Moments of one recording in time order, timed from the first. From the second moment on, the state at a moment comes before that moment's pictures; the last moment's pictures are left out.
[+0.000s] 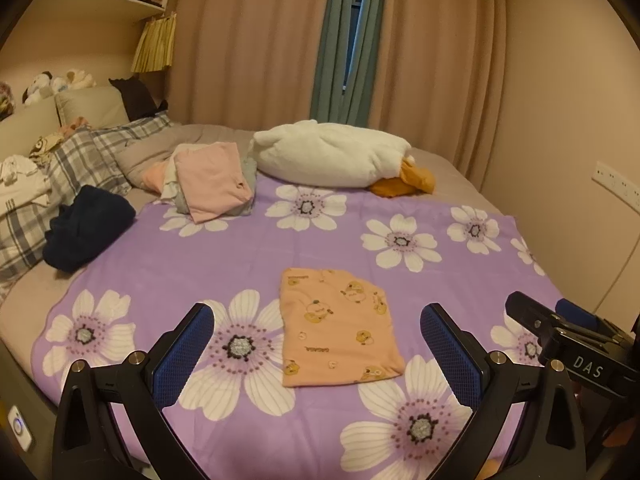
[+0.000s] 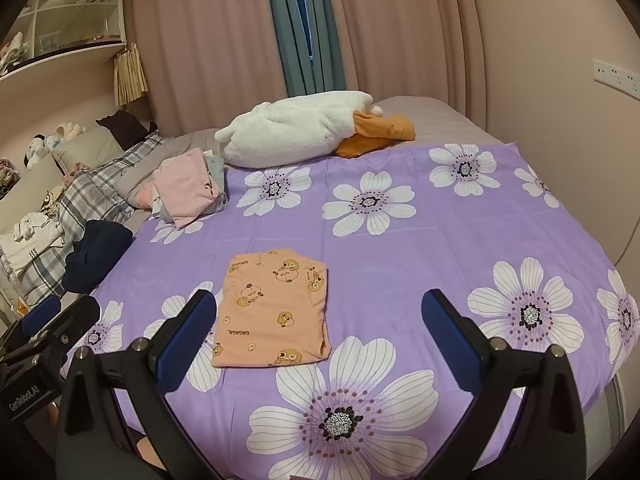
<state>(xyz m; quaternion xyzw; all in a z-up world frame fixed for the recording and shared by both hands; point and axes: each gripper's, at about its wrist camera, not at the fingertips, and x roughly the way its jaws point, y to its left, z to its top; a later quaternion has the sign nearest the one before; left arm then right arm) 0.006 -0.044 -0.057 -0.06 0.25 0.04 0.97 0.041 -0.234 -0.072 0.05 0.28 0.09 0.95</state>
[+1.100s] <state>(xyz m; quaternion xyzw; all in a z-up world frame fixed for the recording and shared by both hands) 0.013 -0.055 -0.063 -0.05 0.26 0.04 0.96 0.050 -0.234 -0.080 0.04 0.30 0.08 0.95</state>
